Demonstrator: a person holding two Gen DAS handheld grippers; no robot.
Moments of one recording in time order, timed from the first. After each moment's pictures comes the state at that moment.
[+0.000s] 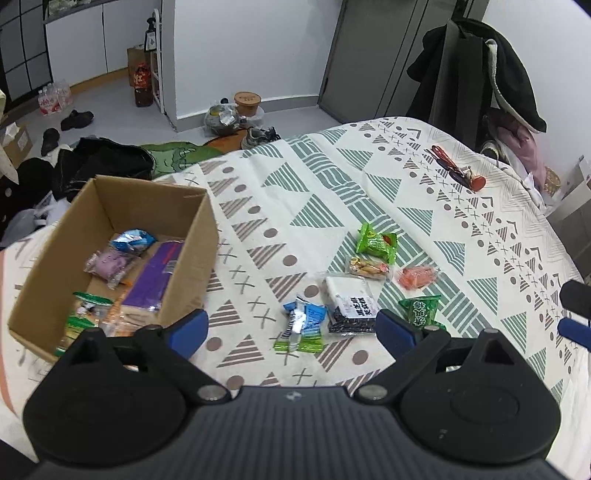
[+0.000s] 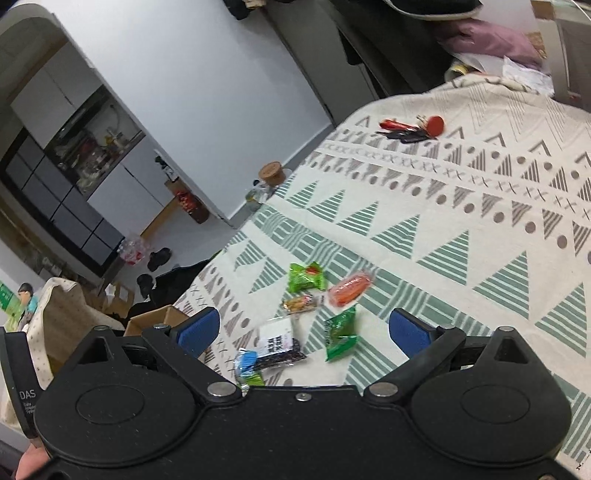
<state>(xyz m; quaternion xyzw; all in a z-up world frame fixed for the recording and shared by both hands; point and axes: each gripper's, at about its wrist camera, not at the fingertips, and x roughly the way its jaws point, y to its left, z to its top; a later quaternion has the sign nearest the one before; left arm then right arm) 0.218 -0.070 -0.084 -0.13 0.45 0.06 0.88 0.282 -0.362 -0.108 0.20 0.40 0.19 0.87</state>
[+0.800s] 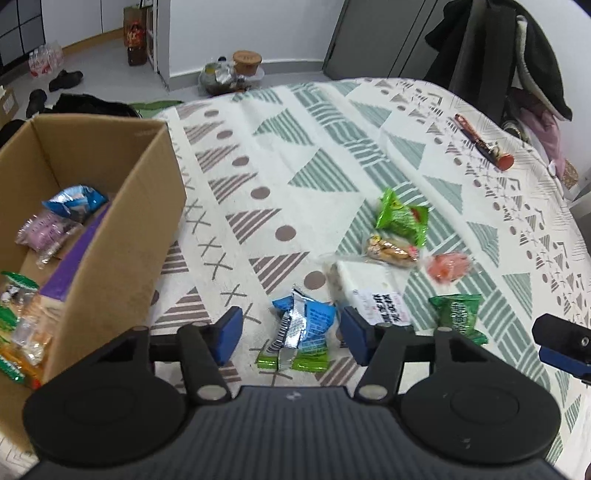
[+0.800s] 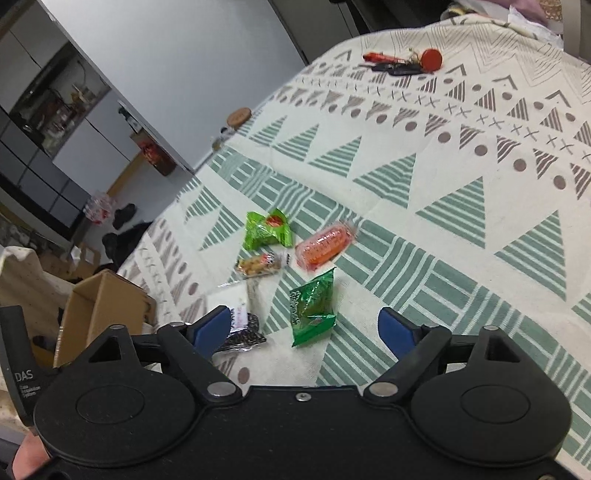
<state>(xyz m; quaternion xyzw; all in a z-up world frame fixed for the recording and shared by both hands) 0.273 -0.064 -0.166 -0.16 0.49 0.06 0.86 0.331 -0.323 -0.178 0.16 0.48 0.17 0.84</state>
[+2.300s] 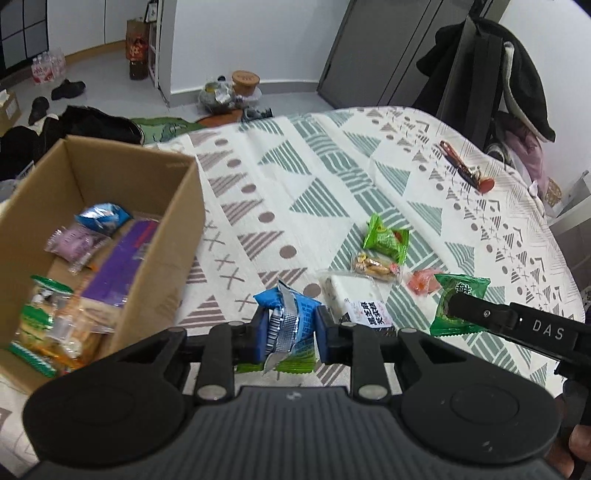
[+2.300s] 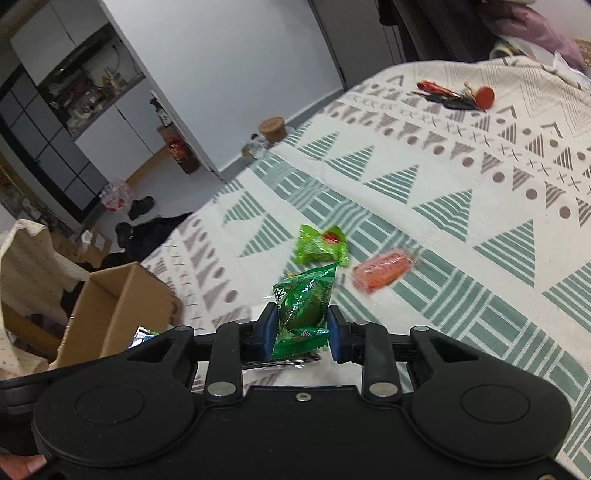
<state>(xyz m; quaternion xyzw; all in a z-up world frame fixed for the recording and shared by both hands) 0.241 -0.052 -0.121 -0.17 0.45 0.05 0.87 0.316 -0.277 -0.148 0.12 0.43 0.22 0.87</state>
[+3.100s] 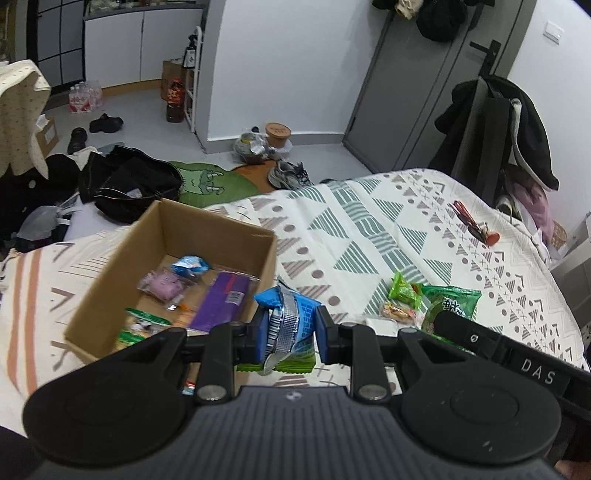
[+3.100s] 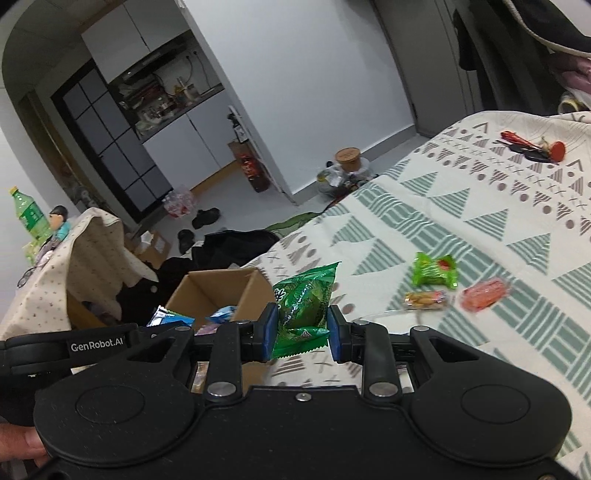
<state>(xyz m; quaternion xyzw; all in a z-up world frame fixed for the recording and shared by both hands) 0.185 -0.005 -0.051 -0.17 0.39 0.11 0.90 0.262 -0.216 -0.099 0.11 0.37 0.31 0.87</state>
